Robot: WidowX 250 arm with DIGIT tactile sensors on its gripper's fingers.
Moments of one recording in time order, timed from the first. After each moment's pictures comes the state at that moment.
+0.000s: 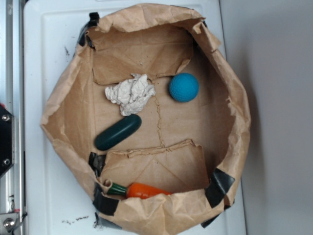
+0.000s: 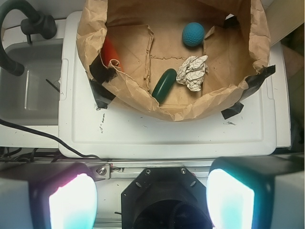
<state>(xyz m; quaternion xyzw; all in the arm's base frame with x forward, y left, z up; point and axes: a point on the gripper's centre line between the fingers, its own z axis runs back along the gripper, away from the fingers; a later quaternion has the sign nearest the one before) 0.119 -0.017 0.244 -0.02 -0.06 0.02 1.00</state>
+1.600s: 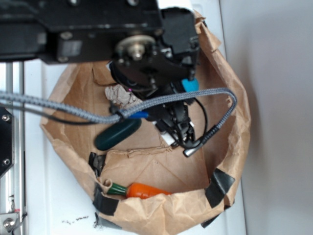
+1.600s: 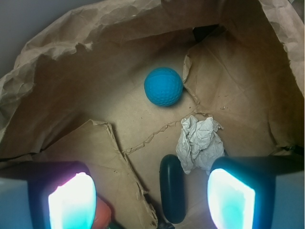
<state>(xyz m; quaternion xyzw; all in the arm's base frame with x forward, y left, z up) 0.262 0.032 0.143 -0.05 -0.07 0.32 0.94</state>
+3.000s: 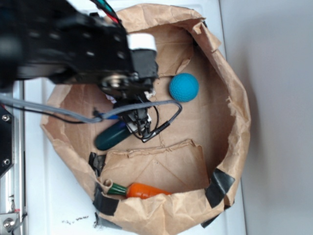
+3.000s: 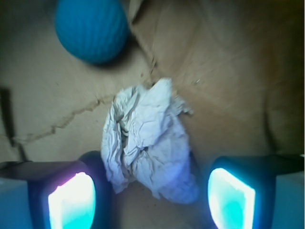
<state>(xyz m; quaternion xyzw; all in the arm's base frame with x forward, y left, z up) 0.234 0.057 0.052 0.02 -0.02 0.27 0.96</state>
